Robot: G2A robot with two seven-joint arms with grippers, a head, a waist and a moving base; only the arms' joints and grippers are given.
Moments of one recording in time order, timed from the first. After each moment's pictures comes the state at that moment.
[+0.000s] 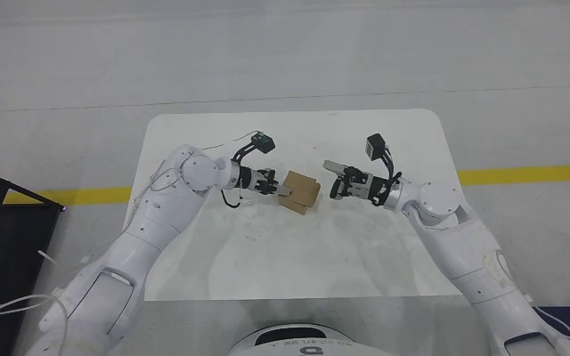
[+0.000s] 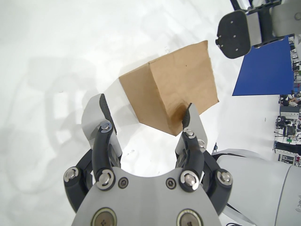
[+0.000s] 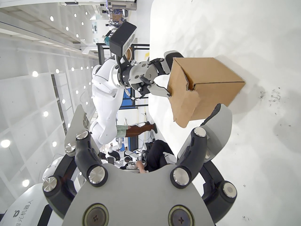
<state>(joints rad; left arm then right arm) 0.82 -1.24 -0.85 -1.07 0.38 -0.52 -1.01 -1.28 -1.02 1.17 -1.53 0.37 -0.01 0.83</state>
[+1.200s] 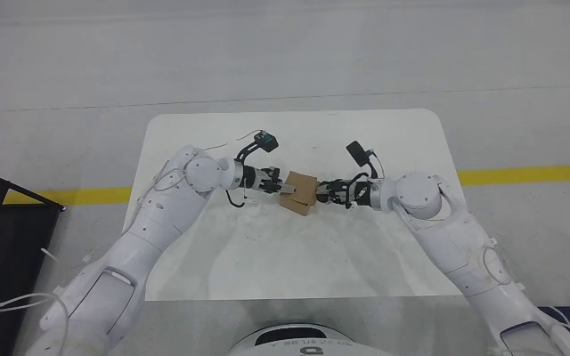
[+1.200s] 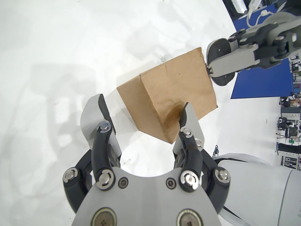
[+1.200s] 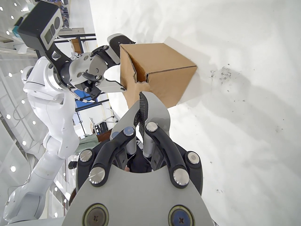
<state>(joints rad) 0.81 -1.24 -0.82 -1.07 0.36 -0.53 -0.95 -1.19 -1.03 1.07 -1.57 0.09 0.29 0.88</state>
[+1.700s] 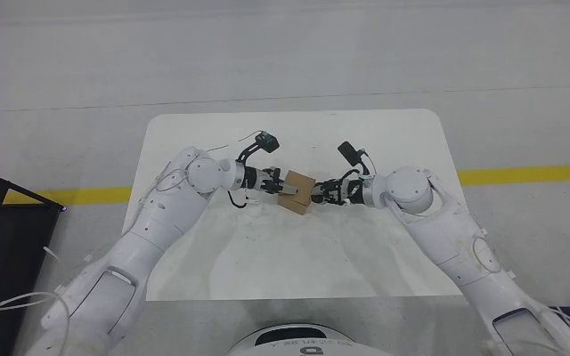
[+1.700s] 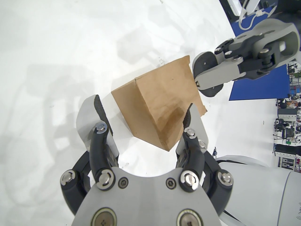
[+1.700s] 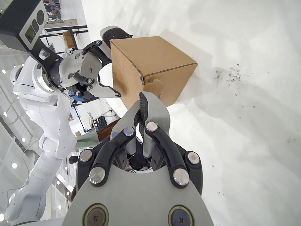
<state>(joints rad) 0.81 -1.24 -0.81 -1.05 0.35 -0.53 -0.93 -1.12 -1.05 1.00 -1.49 0.10 0.30 0.90</state>
